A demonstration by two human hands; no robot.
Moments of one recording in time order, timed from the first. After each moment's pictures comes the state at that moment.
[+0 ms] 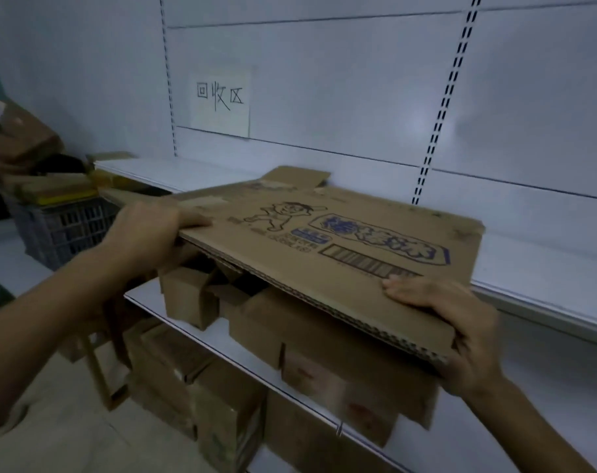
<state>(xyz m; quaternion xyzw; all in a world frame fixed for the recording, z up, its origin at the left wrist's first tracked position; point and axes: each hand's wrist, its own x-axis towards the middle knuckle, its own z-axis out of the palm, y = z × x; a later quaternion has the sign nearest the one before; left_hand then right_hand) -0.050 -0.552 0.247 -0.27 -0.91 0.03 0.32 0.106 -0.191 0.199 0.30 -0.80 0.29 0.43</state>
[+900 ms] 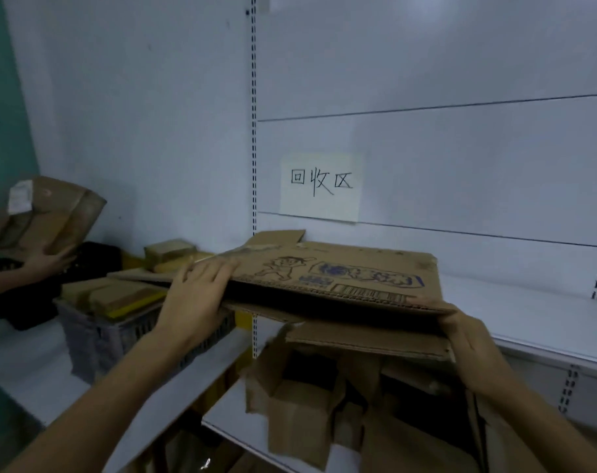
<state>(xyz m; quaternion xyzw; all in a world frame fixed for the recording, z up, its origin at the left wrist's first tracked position) -0.309 -0.832 0.247 -0.25 -0.89 -0.01 0.38 -0.178 -0.459 0.211 0.11 -0.84 0.38 0.37</state>
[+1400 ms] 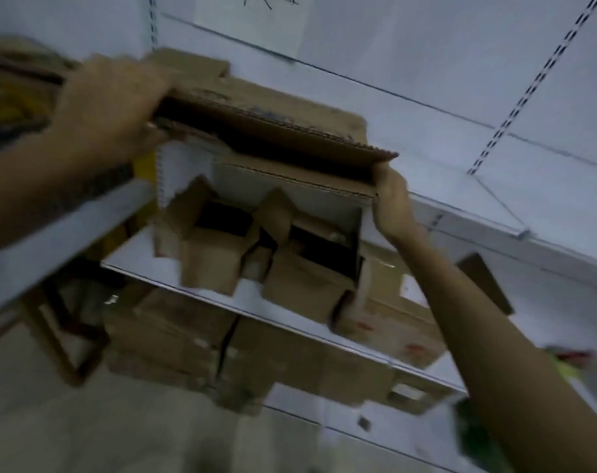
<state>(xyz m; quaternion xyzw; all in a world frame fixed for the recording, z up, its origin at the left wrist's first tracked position) -0.337 -0.809 0.213 -0.36 -0.85 -0.09 0.37 -0.164 -0.464 0.199 0.01 -0.89 0.31 0.34</state>
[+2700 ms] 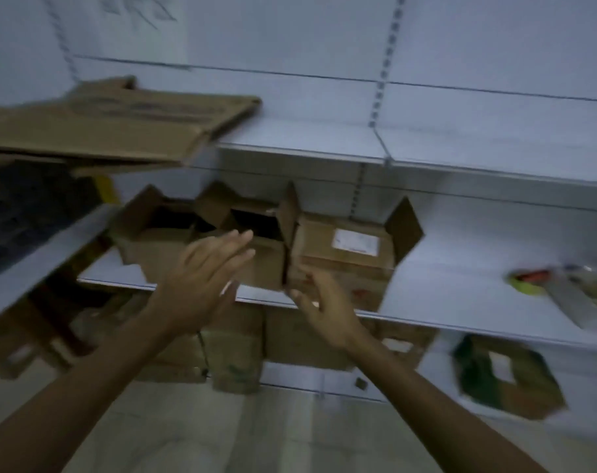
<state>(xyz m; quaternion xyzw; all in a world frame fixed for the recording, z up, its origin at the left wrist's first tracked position) -0.031 -0.640 0.096 -0.57 -0.71 -0.12 0.40 0.104 -0.437 0.066 -0.08 -0.89 0.40 0.22</state>
